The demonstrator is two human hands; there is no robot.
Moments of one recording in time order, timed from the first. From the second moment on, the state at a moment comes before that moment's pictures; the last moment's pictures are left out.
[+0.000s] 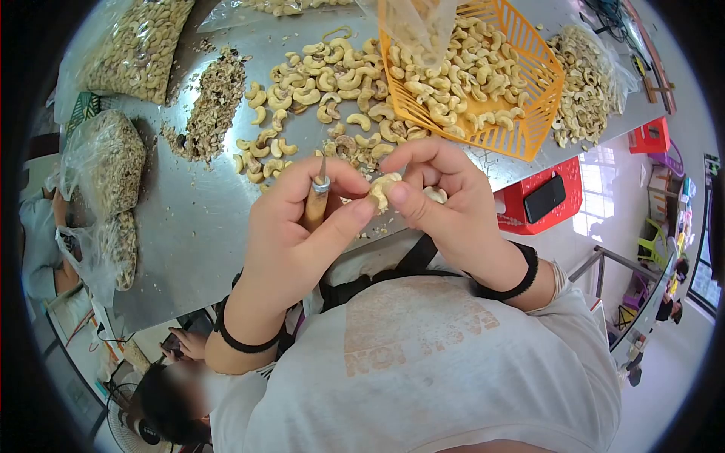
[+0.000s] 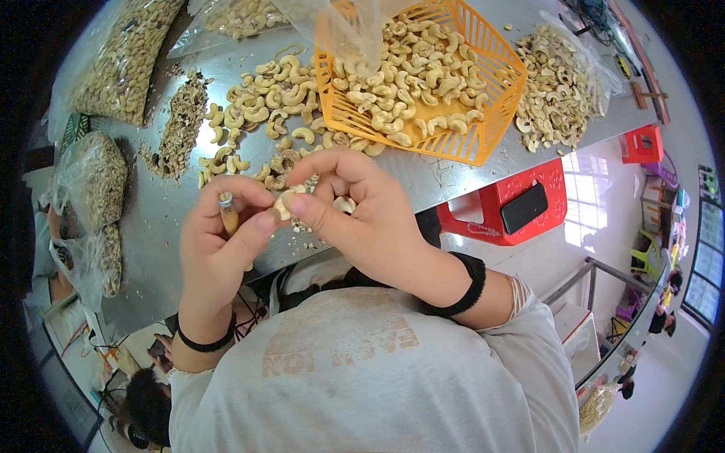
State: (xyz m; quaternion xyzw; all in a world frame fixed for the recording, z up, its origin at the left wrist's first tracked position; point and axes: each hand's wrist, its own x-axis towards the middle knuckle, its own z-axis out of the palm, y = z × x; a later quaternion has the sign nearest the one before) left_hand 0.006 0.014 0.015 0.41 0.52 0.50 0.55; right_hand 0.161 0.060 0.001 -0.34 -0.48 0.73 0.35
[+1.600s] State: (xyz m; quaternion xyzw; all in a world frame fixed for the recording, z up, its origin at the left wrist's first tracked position) left_hand 0.003 0.007 0.005 0.40 0.51 0.53 0.55; right_hand 0.174 0.080 -0.001 -0.20 -0.26 0.90 0.30
